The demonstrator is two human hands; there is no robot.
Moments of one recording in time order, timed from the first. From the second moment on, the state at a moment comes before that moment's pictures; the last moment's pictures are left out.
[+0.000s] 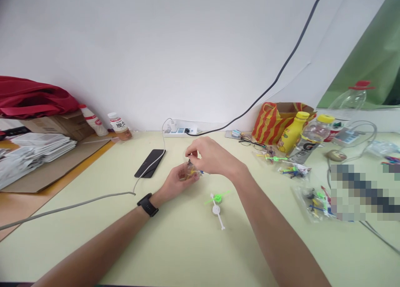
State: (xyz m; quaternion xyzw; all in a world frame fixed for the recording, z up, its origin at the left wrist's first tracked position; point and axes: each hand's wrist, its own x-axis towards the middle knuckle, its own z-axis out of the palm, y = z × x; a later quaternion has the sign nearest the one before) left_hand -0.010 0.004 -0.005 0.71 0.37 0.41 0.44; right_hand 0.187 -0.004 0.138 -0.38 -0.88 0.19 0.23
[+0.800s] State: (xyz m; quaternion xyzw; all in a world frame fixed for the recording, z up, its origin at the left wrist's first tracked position) left_hand -0.014 0.007 -0.004 0.70 0.36 0.42 0.45; right_hand 0.195 -0.005 0.144 -0.37 -0.85 0.21 0.31
